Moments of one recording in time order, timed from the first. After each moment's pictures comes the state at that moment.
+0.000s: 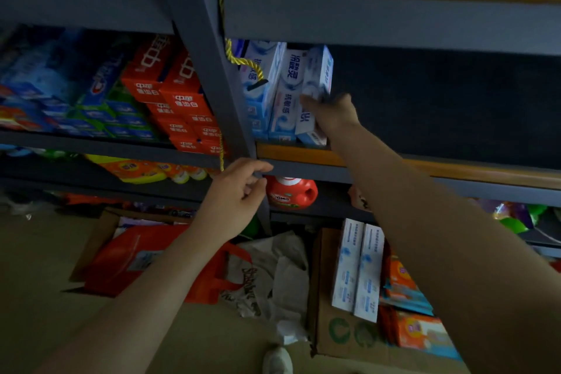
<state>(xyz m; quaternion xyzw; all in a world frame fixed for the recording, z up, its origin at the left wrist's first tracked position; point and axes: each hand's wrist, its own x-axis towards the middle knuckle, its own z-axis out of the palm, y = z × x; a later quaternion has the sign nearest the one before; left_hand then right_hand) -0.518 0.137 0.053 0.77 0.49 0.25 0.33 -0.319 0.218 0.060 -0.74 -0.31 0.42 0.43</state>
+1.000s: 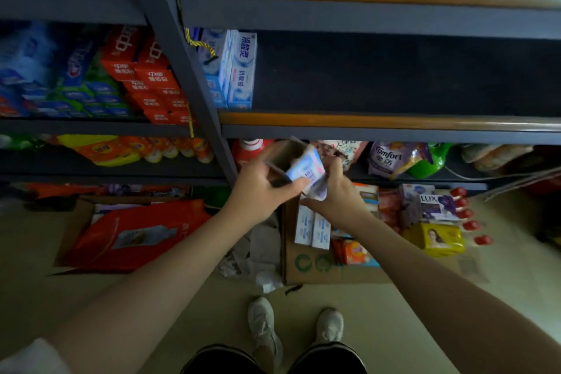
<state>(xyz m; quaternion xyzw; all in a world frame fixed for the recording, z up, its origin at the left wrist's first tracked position) -0.458 0.035 0.107 0.68 0.35 0.32 0.55 -0.305 -0.027 0.068 -0.72 -0.56 0.32 0.26</state>
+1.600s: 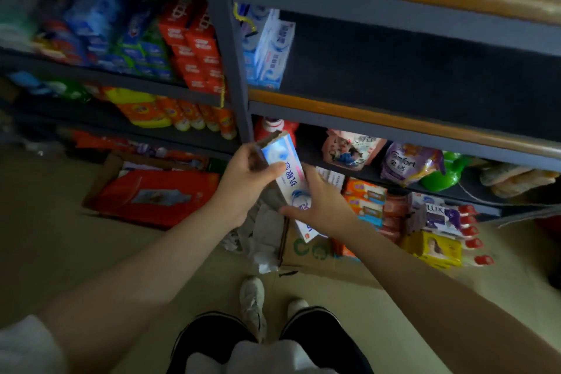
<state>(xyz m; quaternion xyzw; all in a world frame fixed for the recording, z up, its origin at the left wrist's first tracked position) -0.487 -0.014 0.113 0.42 0.53 0.38 0.63 -0.337 -0.060 0.087 -0.64 -0.65 0.37 0.19</state>
